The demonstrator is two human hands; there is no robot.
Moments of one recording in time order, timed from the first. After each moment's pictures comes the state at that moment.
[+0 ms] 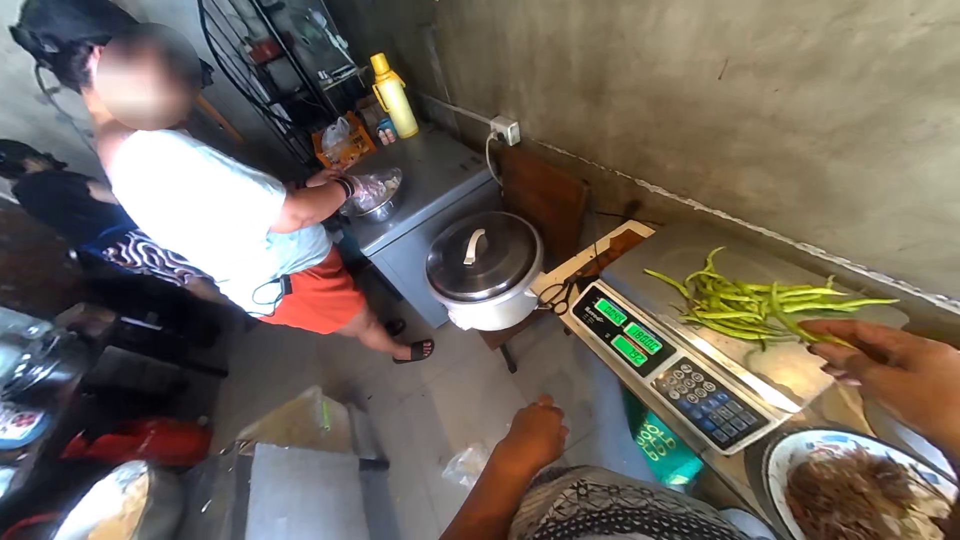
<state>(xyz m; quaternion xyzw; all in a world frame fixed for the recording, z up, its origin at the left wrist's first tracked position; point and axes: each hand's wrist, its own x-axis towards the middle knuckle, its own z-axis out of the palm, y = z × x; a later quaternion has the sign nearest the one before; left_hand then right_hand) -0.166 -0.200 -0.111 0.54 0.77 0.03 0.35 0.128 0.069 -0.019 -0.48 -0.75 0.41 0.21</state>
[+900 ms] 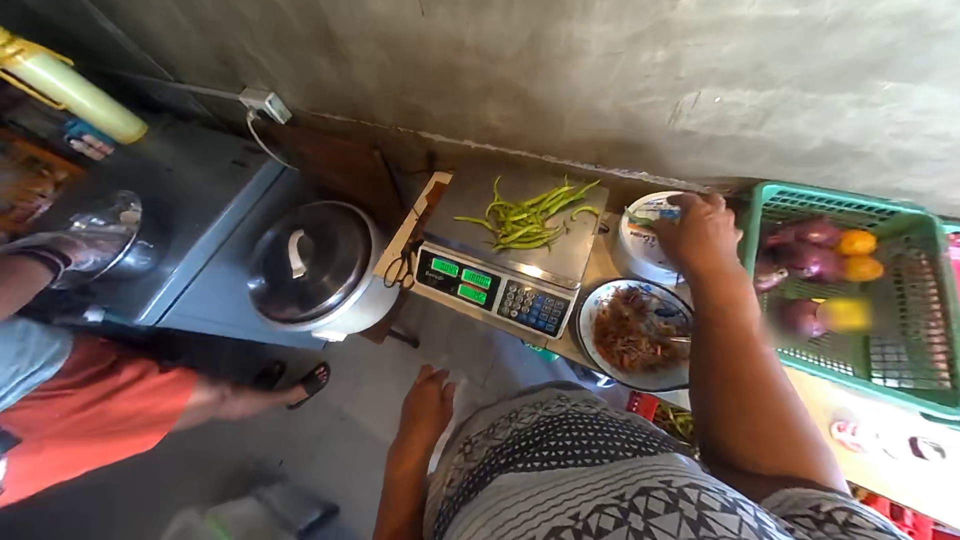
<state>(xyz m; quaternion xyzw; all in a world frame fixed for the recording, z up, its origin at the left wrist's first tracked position) -0.167 -0.191 -0.112 0.56 0.77 0.03 0.31 0.194 0.074 -0.021 -0.73 -0.63 0.17 0.19</state>
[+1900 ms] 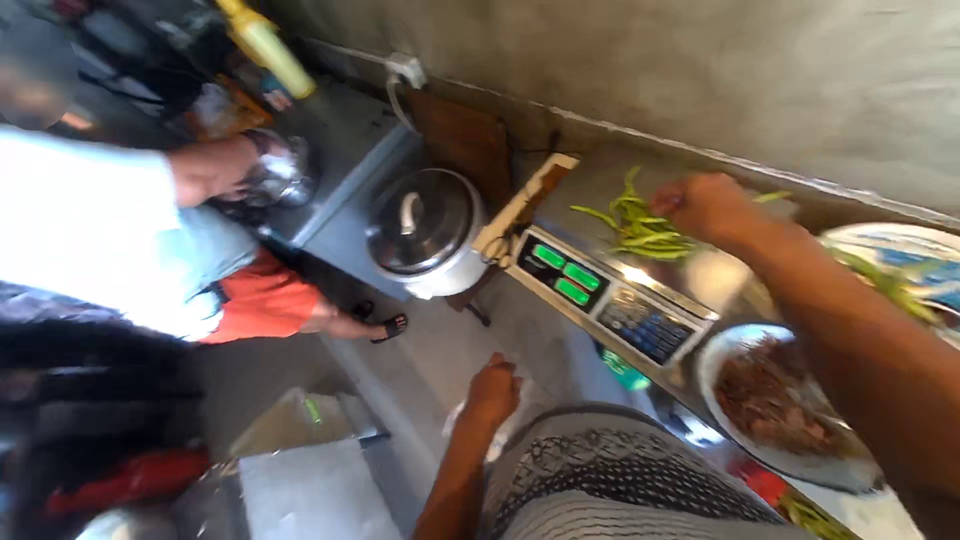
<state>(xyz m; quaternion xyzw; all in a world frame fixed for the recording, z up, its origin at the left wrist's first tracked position) -0.176 -0.205 -0.107 0.50 0.80 0.00 0.35 0.040 0.144 -0.009 -0.43 -0.87 0.23 0.10</state>
